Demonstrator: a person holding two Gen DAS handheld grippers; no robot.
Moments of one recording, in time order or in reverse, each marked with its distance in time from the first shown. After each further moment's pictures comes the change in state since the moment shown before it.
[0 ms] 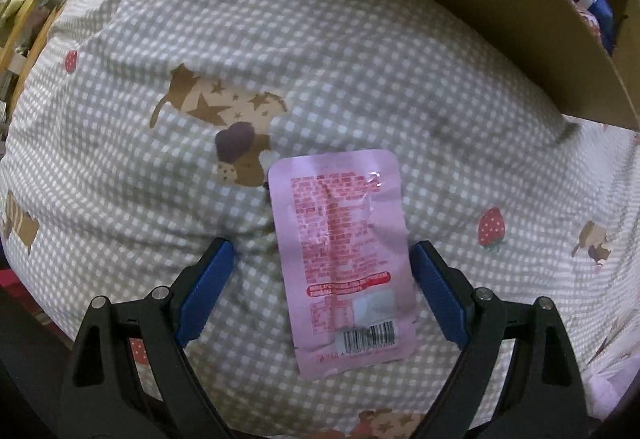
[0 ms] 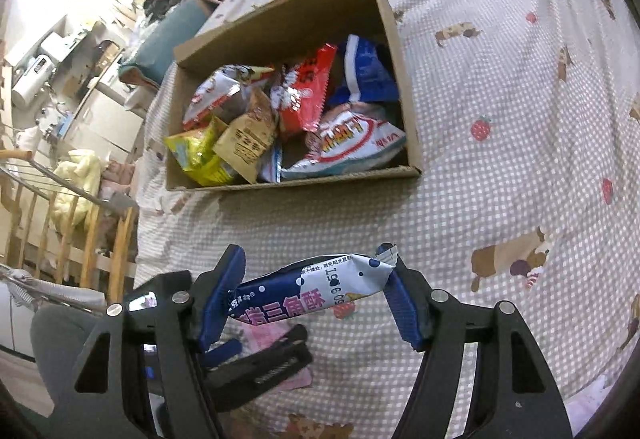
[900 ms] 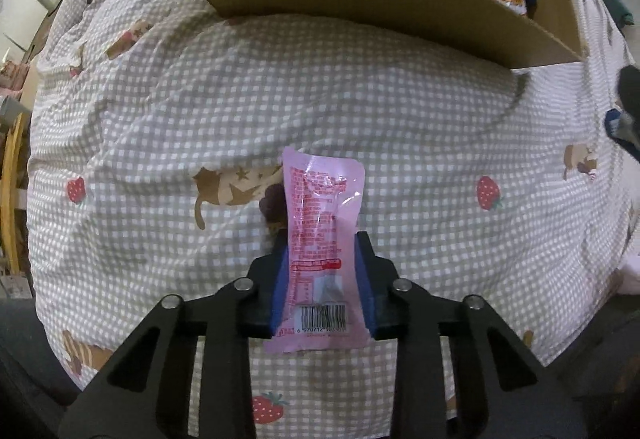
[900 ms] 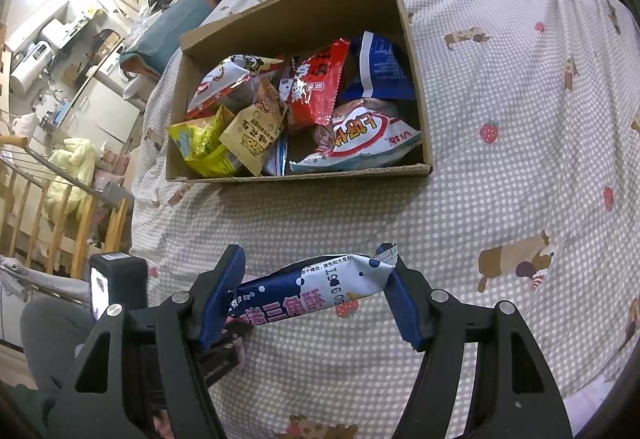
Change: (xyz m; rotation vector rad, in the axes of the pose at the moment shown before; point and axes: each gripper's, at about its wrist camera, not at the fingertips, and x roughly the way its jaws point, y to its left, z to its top) left arm -0.039 0.025 0.042 0.391 -0.062 -0.062; right arm 0.013 0.012 -0.005 -0.030 0.019 -0.046
